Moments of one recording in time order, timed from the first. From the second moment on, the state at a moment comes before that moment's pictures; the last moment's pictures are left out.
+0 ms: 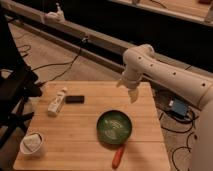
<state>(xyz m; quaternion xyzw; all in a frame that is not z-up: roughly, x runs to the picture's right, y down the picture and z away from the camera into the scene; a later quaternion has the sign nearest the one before) 0.128 0.027 0.778 -0.29 -0.13 -0.25 0.92</state>
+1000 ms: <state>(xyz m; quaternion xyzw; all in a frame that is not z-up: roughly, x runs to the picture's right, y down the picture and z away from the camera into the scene) 0.127 0.028 0.779 -0.29 -0.14 -0.24 0.92</state>
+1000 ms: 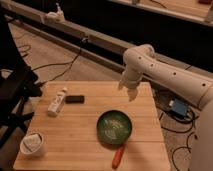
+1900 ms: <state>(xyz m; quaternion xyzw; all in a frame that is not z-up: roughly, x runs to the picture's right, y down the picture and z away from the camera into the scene) 0.031 0.043 0.833 -0.24 -0.26 -0.25 0.90</state>
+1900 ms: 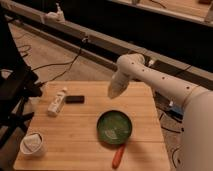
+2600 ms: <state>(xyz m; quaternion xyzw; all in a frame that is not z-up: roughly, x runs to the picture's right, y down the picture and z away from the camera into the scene) -0.082 0.046 0.863 -0.19 -0.32 -0.29 0.88</state>
